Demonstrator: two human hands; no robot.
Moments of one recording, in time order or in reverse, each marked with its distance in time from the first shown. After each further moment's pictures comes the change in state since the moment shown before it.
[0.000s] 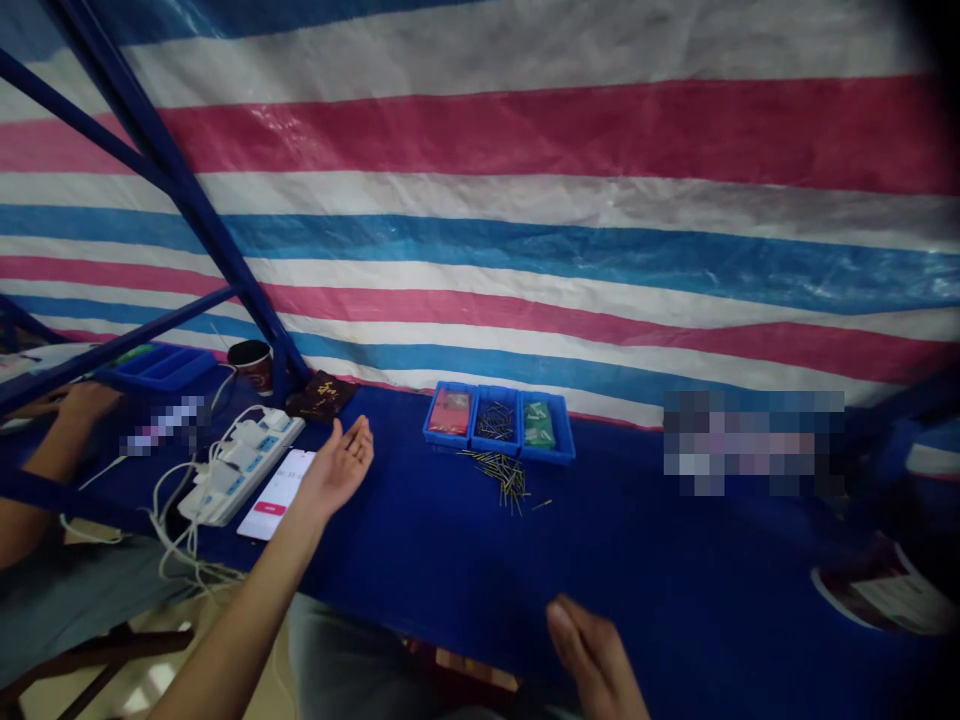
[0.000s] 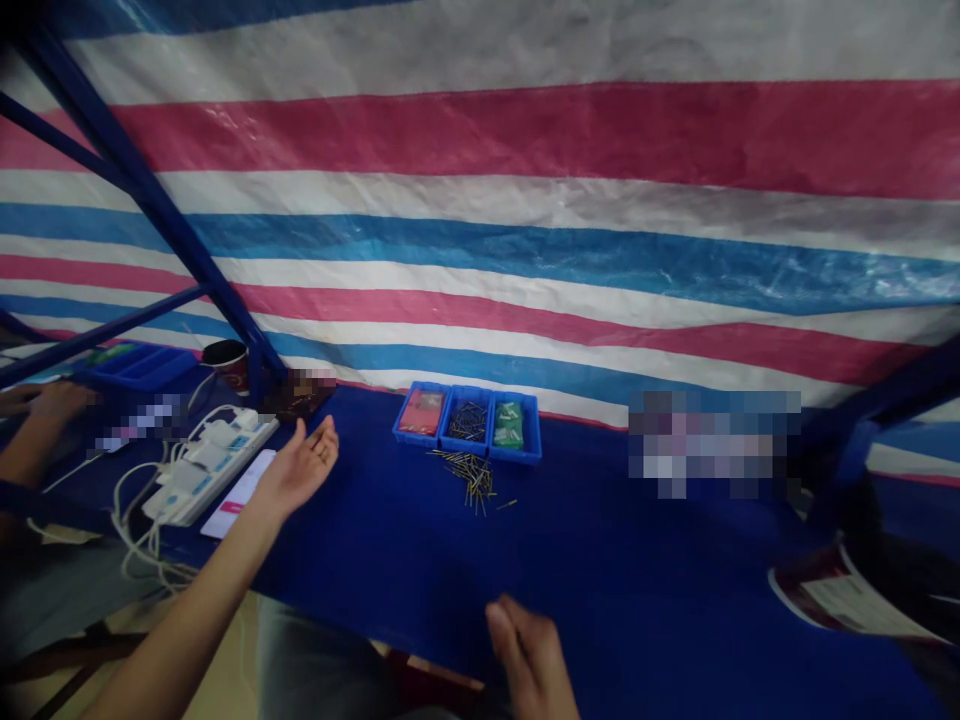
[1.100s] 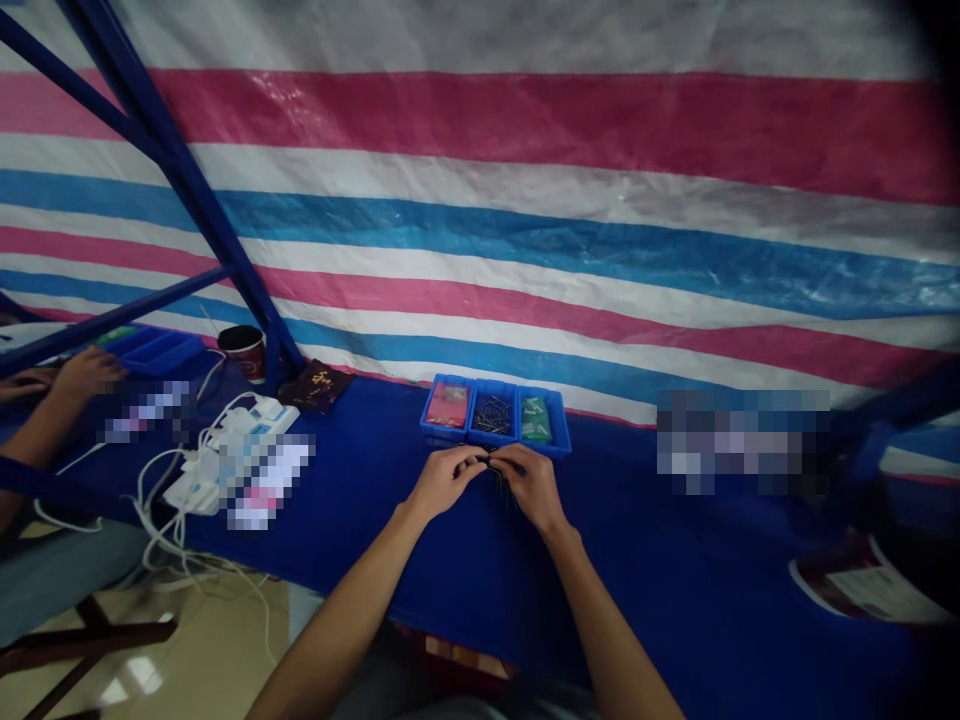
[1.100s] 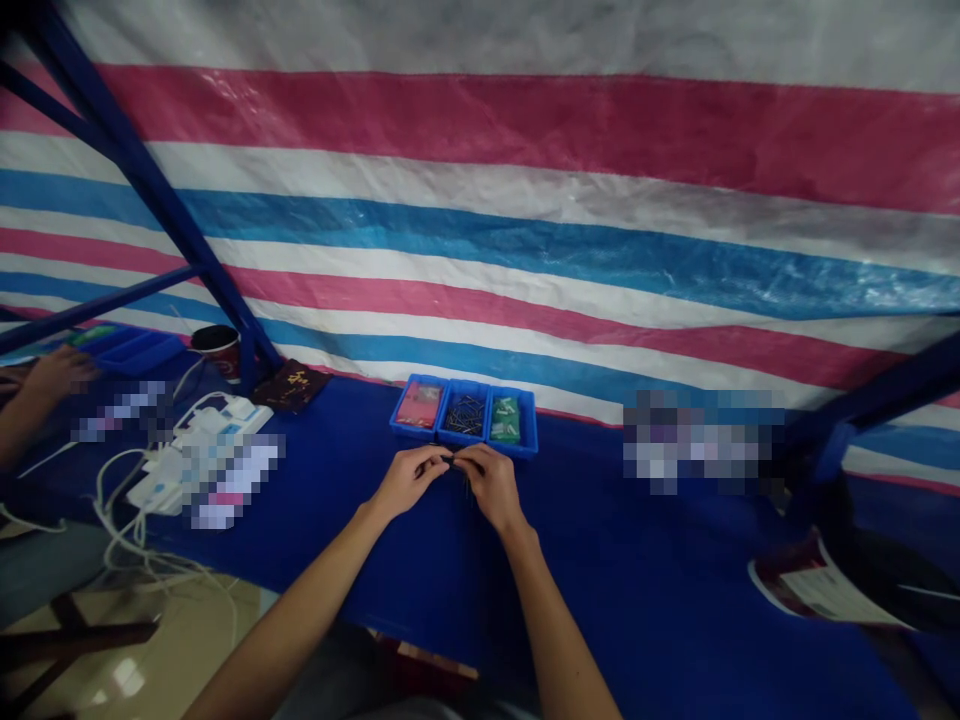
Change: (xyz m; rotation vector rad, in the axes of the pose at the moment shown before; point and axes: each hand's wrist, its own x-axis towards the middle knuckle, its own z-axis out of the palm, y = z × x) left_hand 0.019 -0.158 0.031 1.490 -0.585 0.626; right_hand 0.183 -0.015 0.028 -0.026 0.018 -0.440
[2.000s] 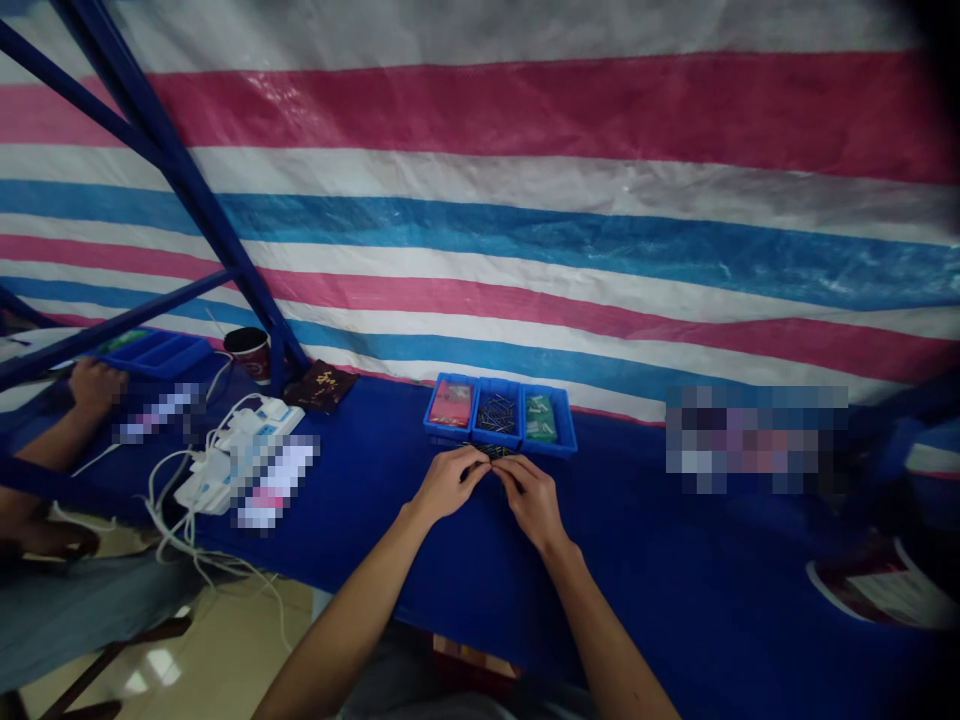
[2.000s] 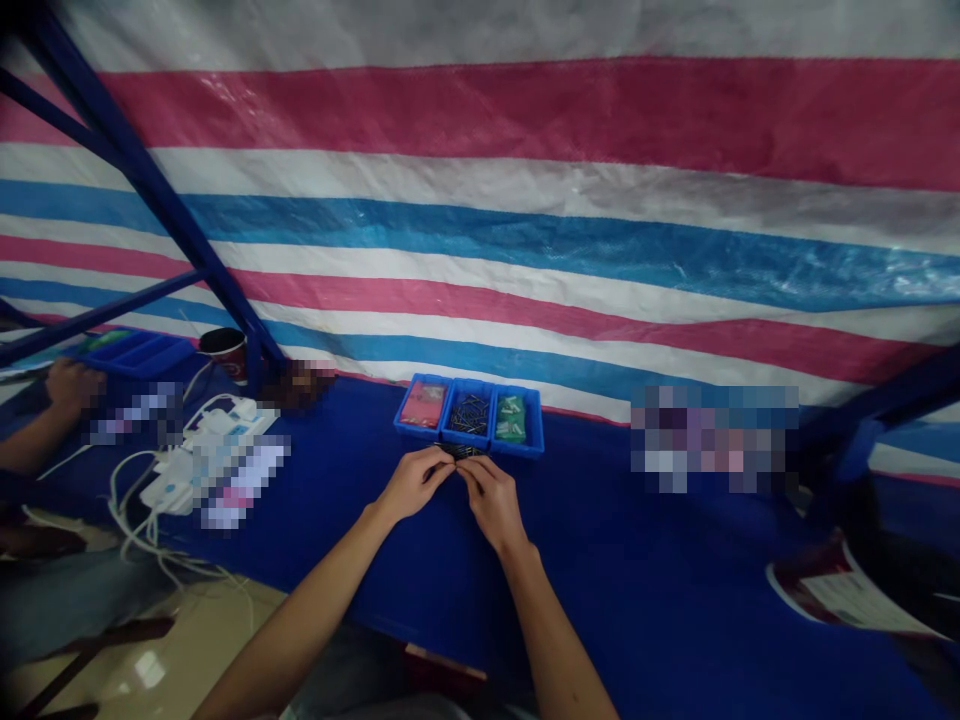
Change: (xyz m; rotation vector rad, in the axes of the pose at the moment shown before) left_hand -0.001 0.004 0.001 0.132 -0.025 0.078; right_hand -0.024 0.009 0.016 -0.074 0.093 -0.081
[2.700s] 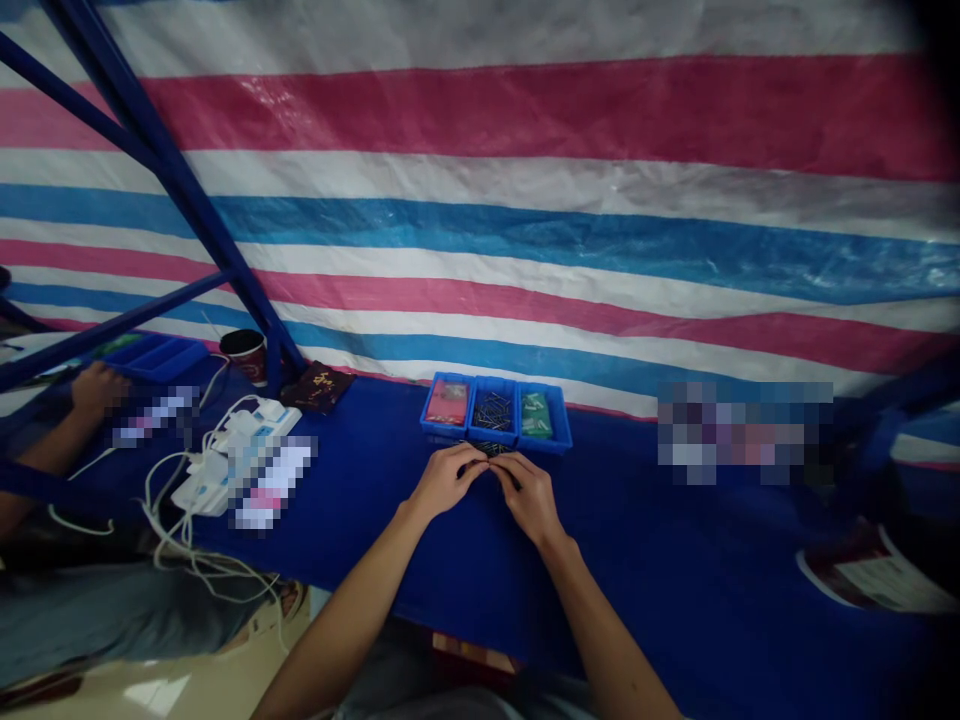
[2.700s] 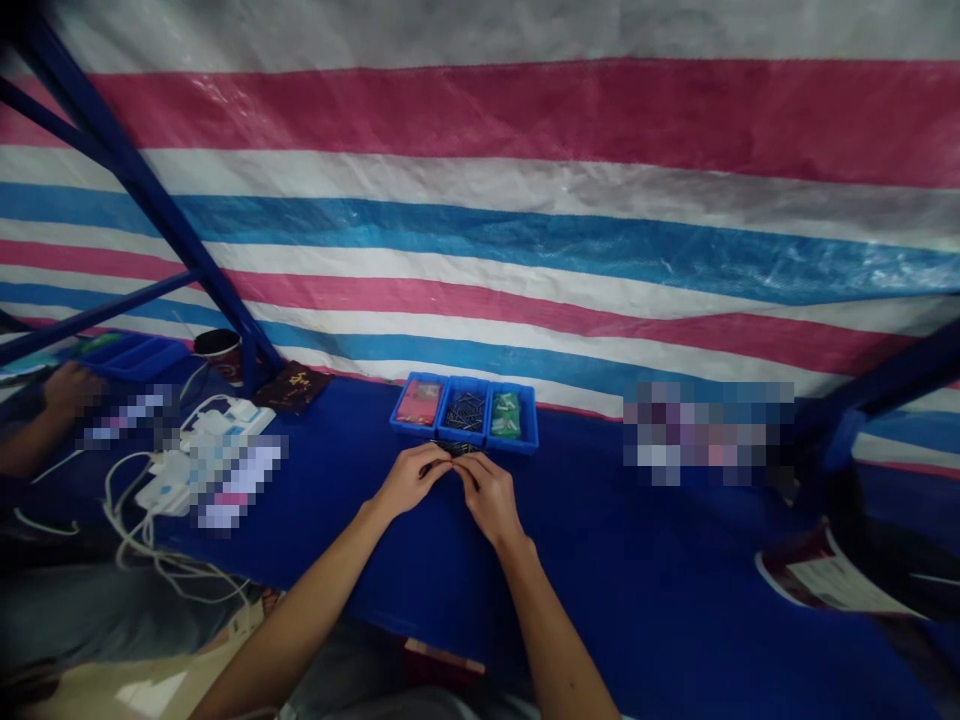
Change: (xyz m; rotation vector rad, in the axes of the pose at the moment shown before) left_hand 0.002 0.001 -0.002 -0.037 -0.010 0.024; right_hand 0.000 -0.002 -0.002 -0.019 -0.020 -0.022
